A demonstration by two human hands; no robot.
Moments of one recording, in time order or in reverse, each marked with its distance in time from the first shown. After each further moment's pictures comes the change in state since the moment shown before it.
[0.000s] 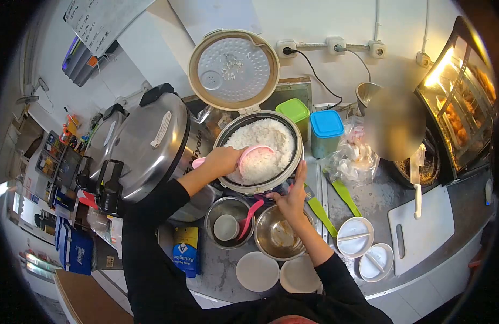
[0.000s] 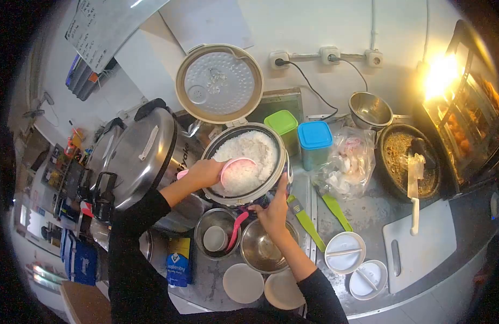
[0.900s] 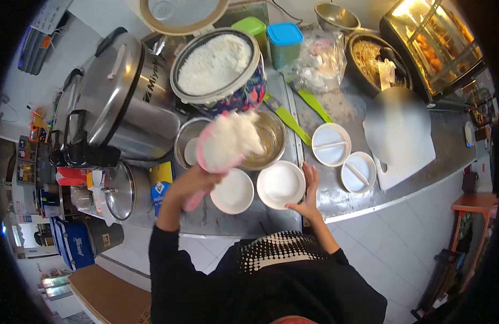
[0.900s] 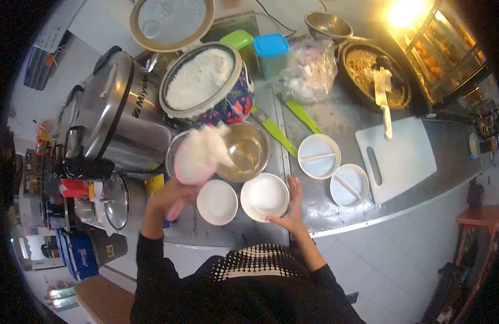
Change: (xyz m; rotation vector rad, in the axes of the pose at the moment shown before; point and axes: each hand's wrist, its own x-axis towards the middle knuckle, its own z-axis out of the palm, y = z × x) left_hand -0.184 0.150 0.006 -1.582 -0.384 -0.522; right_hand -0.238 0.013 -0.137 0.265 -0.168 0.267
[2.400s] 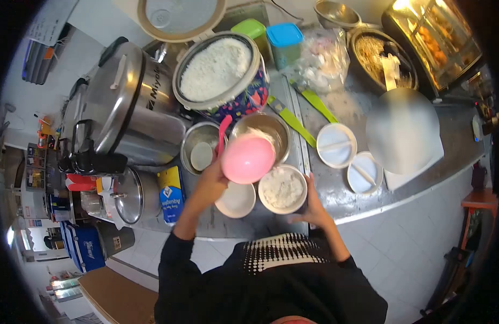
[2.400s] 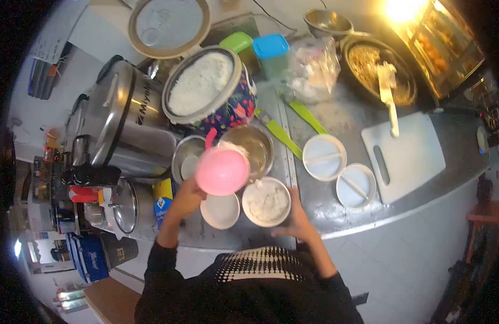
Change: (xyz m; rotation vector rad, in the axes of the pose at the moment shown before) left_hand 0.020 -0.016 0.025 0.221 0.124 0.423; right_hand -0.009 -0.023 -0.013 -0.237 -0.248 0.138
